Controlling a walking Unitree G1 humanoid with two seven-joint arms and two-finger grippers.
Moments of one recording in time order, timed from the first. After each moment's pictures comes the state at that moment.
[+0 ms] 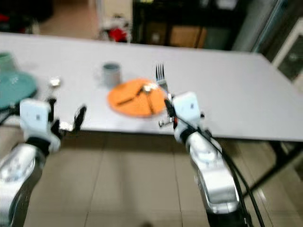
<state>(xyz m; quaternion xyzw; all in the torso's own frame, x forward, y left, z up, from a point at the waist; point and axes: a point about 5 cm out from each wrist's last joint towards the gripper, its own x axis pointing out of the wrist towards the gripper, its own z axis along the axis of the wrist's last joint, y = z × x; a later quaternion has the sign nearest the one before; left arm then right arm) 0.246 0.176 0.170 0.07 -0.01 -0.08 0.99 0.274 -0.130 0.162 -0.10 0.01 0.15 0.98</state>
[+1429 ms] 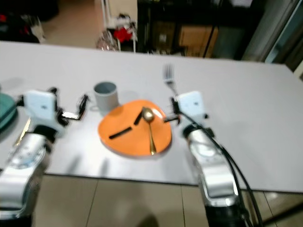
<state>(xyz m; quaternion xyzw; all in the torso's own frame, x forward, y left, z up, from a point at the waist) 0.265 0.171 0.174 0.08 -0.04 -0.06 0.99 0.284 -0.138 0.160 -0.08 0.02 0.10 0.99</state>
